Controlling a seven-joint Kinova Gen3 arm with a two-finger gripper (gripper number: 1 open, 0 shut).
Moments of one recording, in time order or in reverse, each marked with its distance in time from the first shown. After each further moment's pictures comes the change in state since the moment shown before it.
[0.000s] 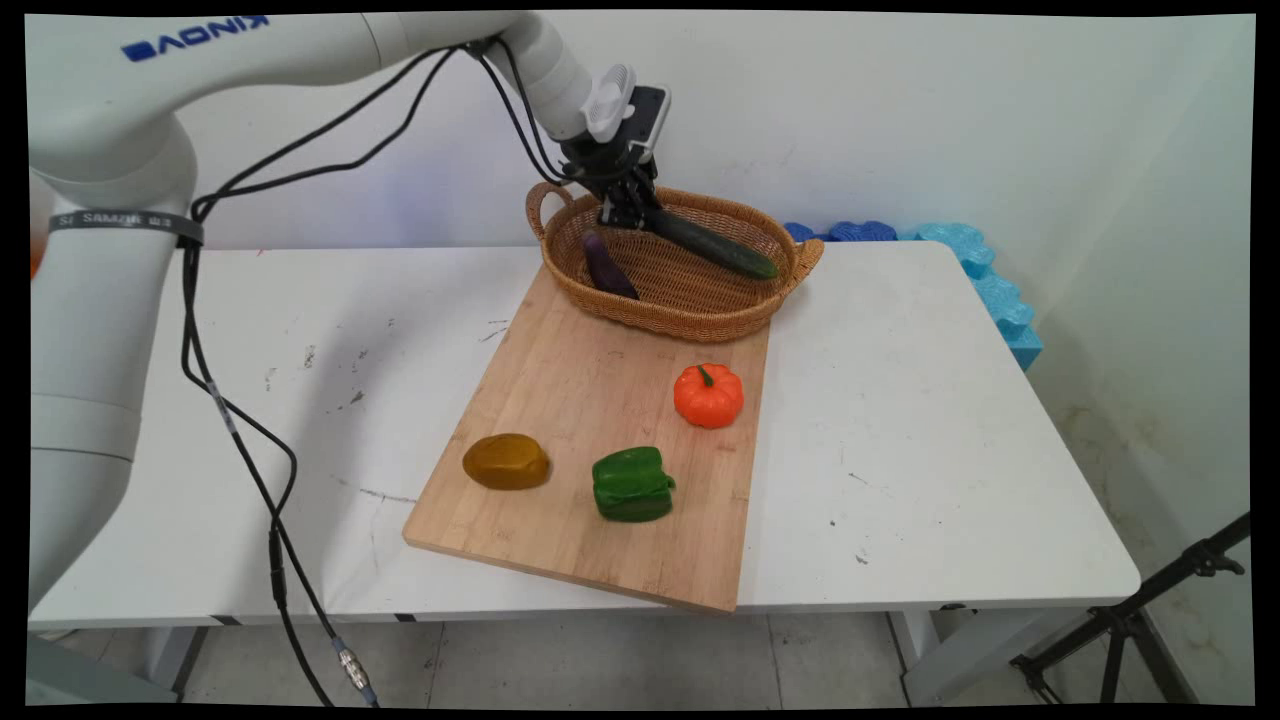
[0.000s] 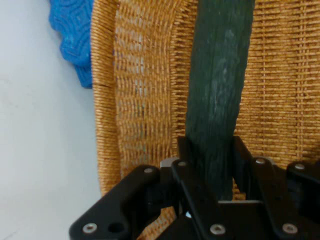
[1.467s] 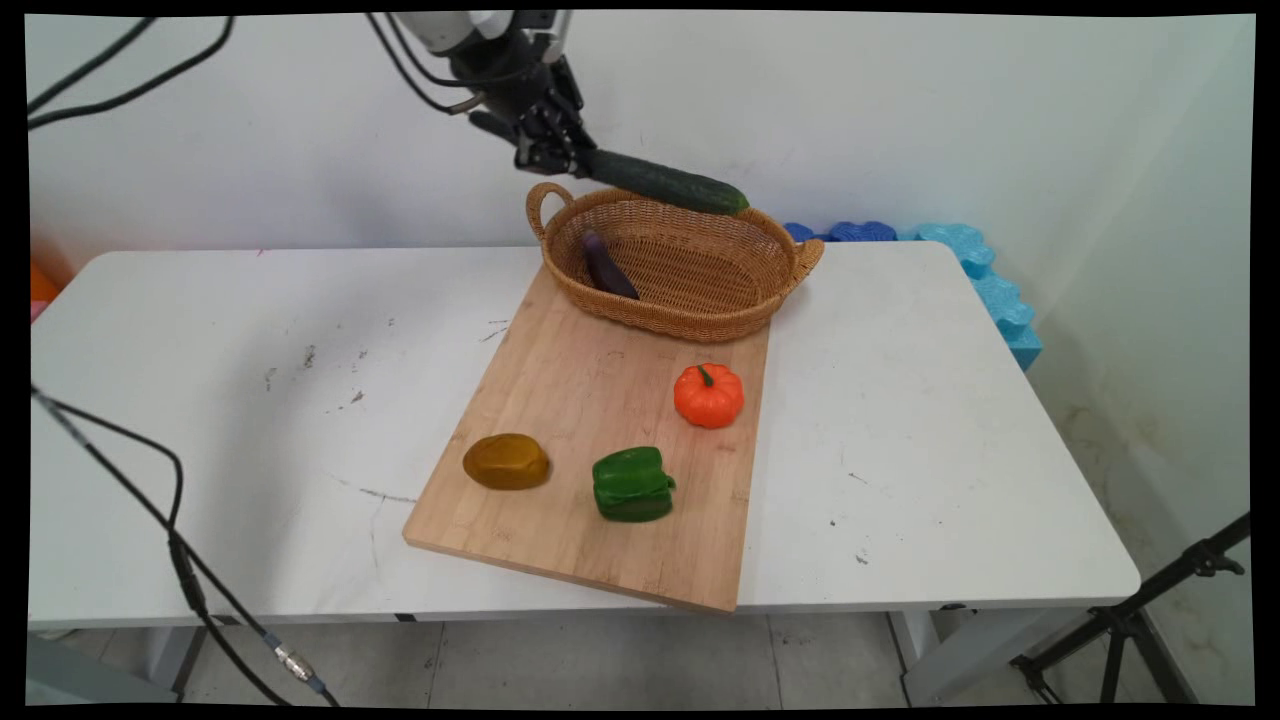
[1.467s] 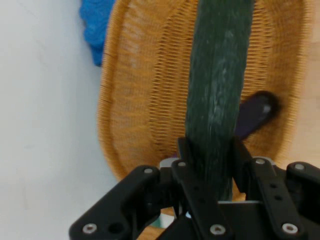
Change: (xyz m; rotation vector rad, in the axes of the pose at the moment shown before) arm 0.004 0.053 -0.175 0.044 0.019 -0.152
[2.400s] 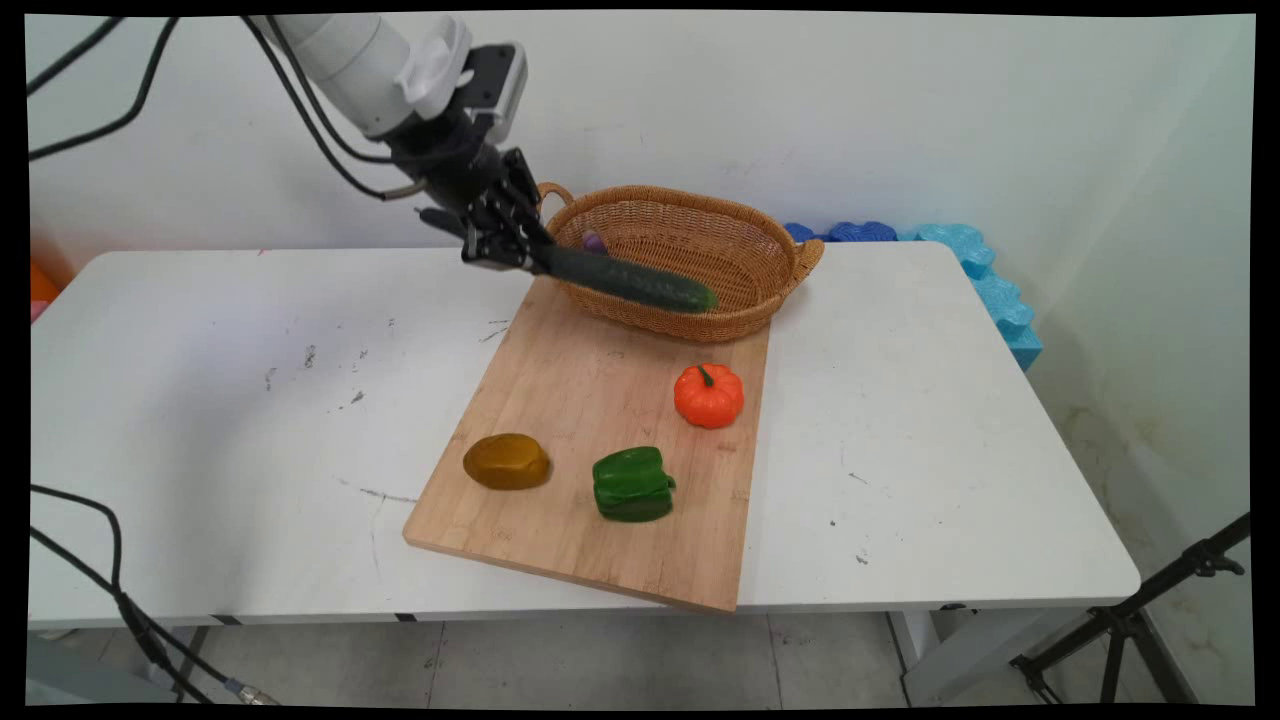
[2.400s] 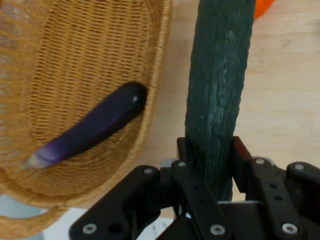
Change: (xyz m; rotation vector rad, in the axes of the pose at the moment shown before) arm -0.015 0.088 -0.015 -0.153 0.004 -0.101
